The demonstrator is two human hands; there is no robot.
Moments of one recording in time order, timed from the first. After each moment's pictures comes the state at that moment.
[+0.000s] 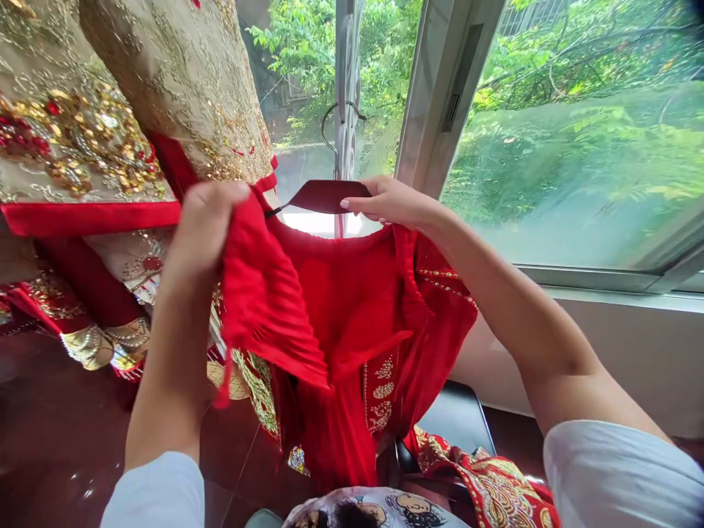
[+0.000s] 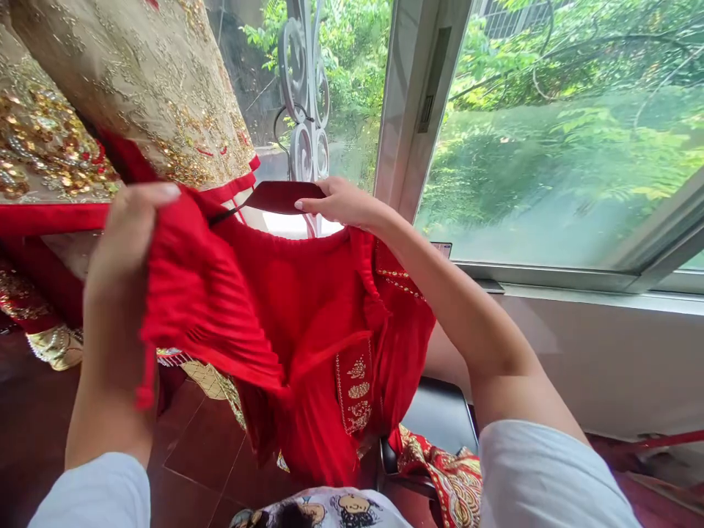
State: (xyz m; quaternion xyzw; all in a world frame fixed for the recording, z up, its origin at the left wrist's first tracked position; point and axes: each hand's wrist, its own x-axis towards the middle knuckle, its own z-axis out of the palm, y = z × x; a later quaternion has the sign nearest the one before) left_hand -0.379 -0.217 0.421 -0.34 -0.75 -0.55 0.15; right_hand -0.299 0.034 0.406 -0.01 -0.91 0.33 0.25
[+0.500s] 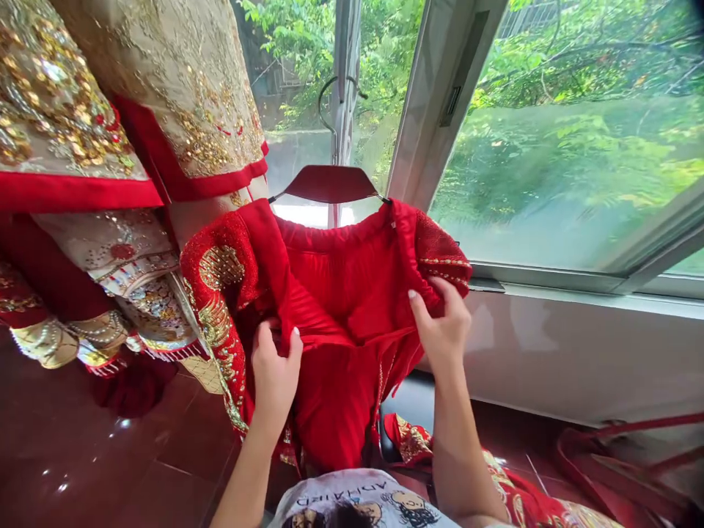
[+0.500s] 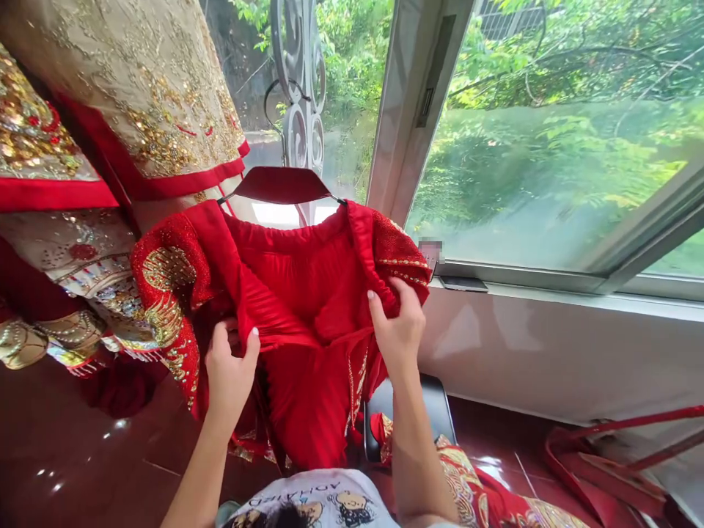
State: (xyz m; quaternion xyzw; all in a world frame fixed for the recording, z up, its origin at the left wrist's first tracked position) left_hand -0.326 -0.213 0.205 -0.27 -0.82 -0.45 0.22; right_hand -0.199 0.005 0.219 -0.29 -0.73 0.30 0.54
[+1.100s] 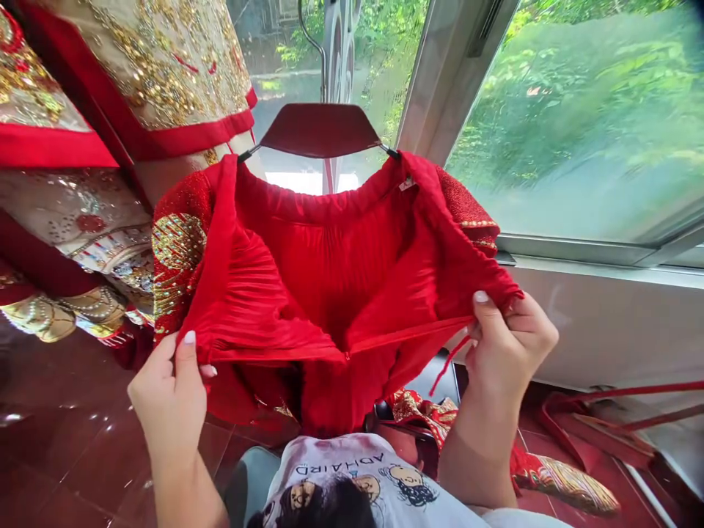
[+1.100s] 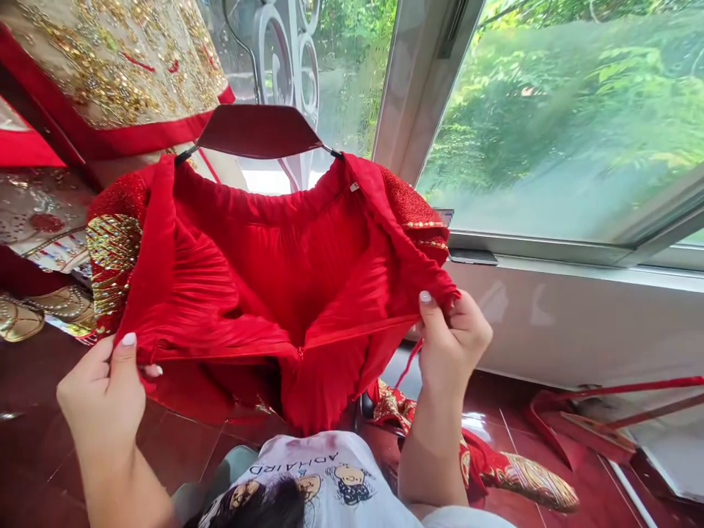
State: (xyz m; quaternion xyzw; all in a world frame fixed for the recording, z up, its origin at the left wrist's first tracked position) left_hand -0.325 -0.301 0.232 -0.08 -0.87 -0.45 0.21; right_hand -0.143 0.003 0.212 -0.29 -0.56 0.45 0.63
